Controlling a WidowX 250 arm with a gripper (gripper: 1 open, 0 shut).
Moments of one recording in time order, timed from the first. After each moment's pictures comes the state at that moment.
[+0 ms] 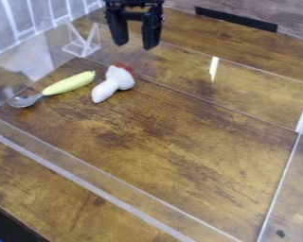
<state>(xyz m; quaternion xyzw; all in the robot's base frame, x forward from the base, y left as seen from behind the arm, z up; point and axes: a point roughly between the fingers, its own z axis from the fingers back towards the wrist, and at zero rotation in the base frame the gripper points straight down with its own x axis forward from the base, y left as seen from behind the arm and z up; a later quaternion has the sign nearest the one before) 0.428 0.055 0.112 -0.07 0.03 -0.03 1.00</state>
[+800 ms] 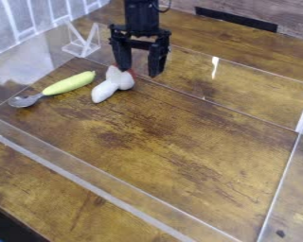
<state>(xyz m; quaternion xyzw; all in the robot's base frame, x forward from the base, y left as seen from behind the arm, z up) 0.420 0.043 0.077 -0.05 0.03 0.01 1.00</state>
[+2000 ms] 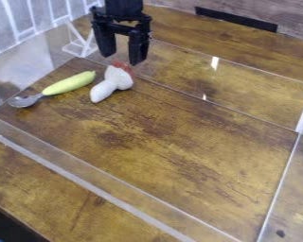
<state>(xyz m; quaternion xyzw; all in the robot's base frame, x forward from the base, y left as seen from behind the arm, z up) 0.399 0.054 0.108 -0.03 0.00 -0.05 1.00</state>
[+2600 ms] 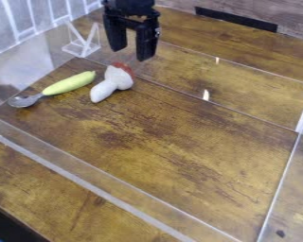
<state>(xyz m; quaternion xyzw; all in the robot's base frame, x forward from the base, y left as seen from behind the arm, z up) 0.405 0.045 0.120 -0.03 -0.01 -0.10 0.99</state>
